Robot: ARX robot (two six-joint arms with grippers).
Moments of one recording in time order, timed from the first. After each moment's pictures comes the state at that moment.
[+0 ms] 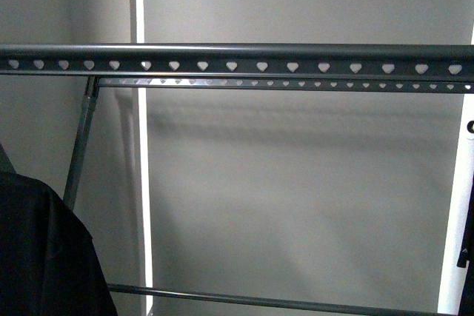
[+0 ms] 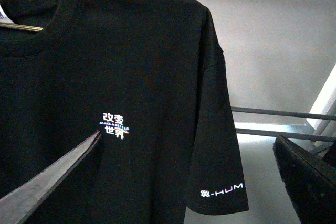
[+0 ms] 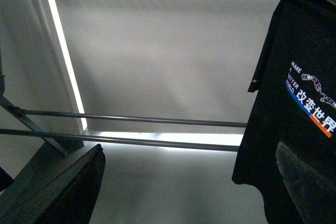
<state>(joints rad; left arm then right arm) 0.00 0.00 0.02 0.00 0.00 0.00 0.00 0.00 0.01 0.00 0.00 -0.01</state>
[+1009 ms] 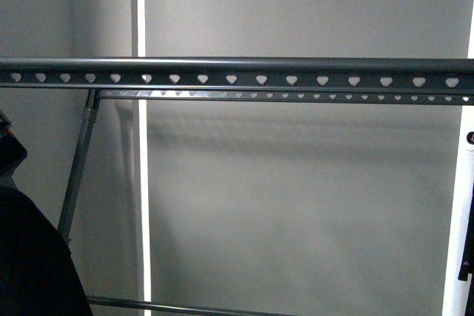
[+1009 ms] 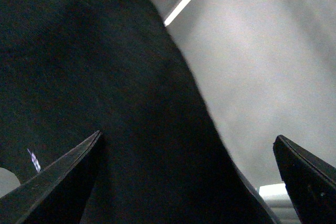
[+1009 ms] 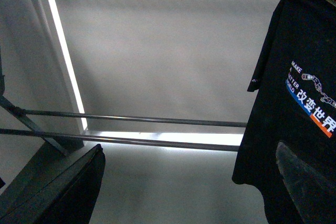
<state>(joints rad) 0.00 1.36 0.86 0.16 -0.30 -0.76 0.00 0.00 0.01 0.00 0.00 -0.01</state>
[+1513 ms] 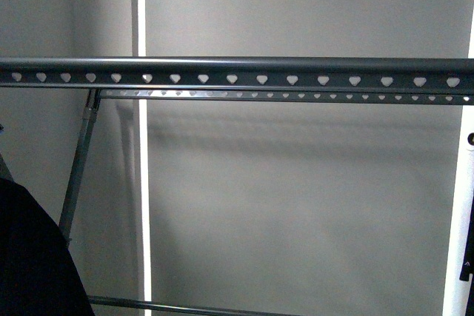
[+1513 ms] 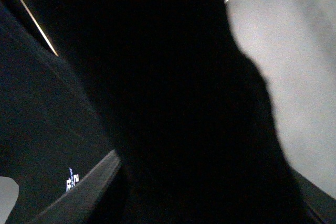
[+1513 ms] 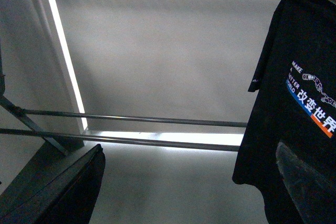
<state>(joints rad) 0.05 1.46 0.95 0.14 -0.30 -0.79 0.00 0.00 0.01 0.00 0.00 -0.01</state>
